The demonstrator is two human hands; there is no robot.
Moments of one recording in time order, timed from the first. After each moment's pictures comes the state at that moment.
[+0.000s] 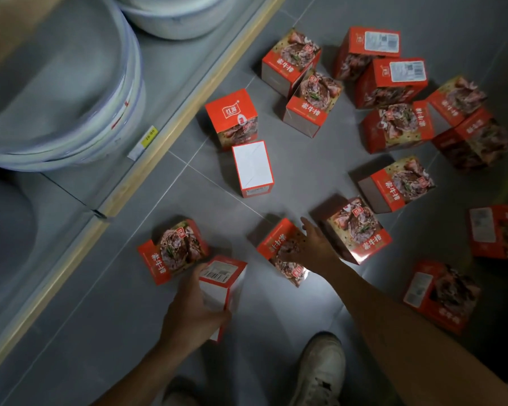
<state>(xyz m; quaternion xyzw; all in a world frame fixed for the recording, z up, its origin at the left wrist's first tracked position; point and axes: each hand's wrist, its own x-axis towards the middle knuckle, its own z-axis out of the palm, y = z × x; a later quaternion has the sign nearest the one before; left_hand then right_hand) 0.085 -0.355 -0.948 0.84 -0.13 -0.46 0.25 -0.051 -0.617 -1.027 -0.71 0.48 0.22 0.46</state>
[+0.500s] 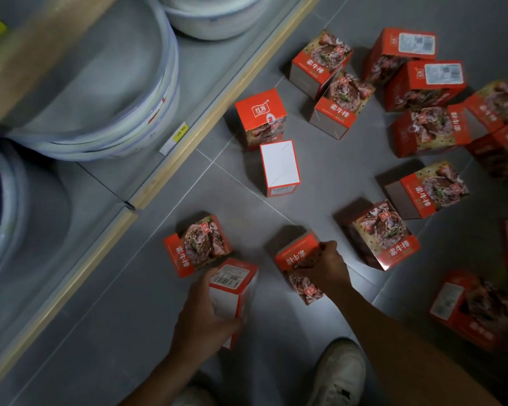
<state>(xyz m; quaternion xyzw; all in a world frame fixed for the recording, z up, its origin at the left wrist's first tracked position) 0.084 -0.324 -0.933 0.85 -0.10 -0.44 0.28 -0.058 -0.568 -1.044 -0.69 0.55 0.17 0.43</state>
